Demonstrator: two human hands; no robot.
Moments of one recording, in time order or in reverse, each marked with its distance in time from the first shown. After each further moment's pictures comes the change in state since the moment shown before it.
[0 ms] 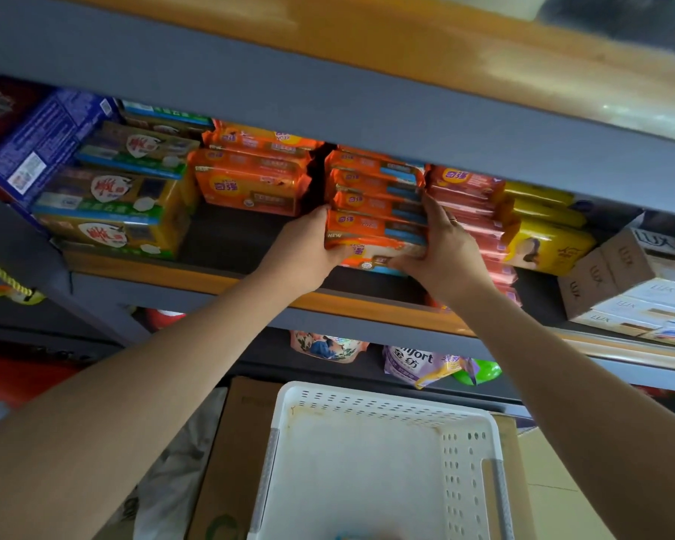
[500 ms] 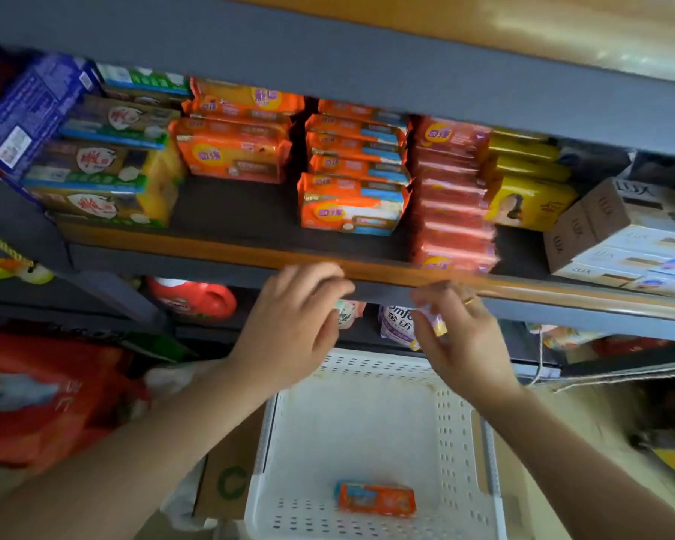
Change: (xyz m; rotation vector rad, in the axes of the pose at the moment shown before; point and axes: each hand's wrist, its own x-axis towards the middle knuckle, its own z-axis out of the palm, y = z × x) left_hand -0.109 -0.011 0.036 0.340 0.226 0.544; right_hand -0.126 0.042 0.019 0.122 0.297 -0.432
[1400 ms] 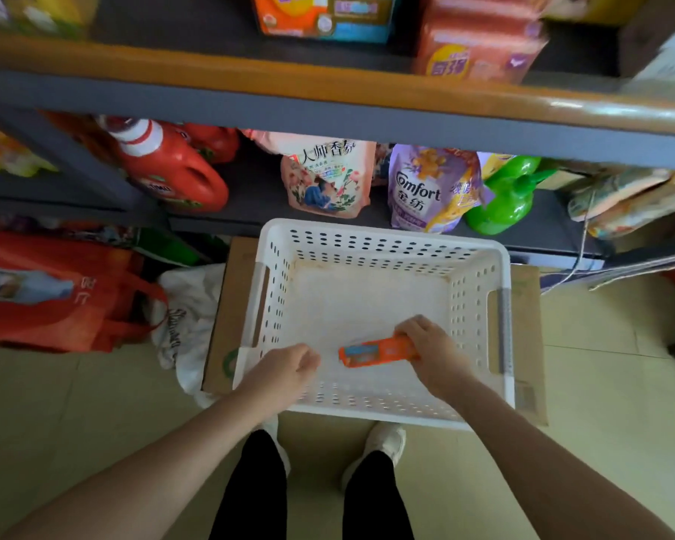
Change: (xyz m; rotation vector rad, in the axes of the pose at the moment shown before) left_hand -0.192 0.049 0.109 -0.333 -0.947 -0.796; right_hand -0.211 0.050 0.098 0.093 -0.737 0.465
